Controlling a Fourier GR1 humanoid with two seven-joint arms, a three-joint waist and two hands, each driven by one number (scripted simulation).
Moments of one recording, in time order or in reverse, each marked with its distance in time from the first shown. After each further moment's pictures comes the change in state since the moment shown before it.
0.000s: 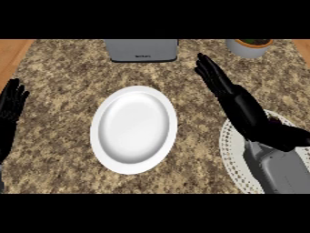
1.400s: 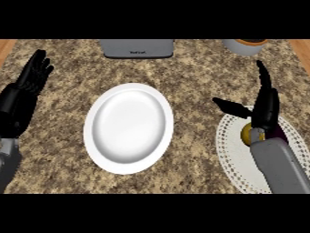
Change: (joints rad) left arm -0.202 -0.036 -0.068 -0.089 -0.067 -0.009 0.225; right arm 0.009 0.002 -0.134 0.349 0.616 -0.768 0.299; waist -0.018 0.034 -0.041
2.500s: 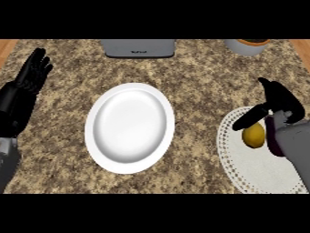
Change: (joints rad) left arm -0.003 -0.019 0.028 -0.015 -0.016 -0.032 0.020; right arm -0.109 -0.223 0.090 -0.116 -0.060 0.810 0.846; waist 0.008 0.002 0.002
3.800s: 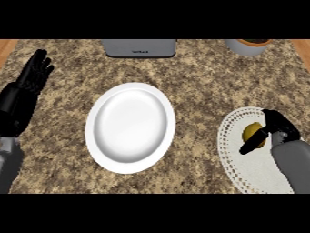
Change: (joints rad) left arm 0.000 -0.069 0.069 0.016 -0.056 -0.075 0.001; right arm 0.137 0.058 -0.052 0.190 0.091 0.058 -0.061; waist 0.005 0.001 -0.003
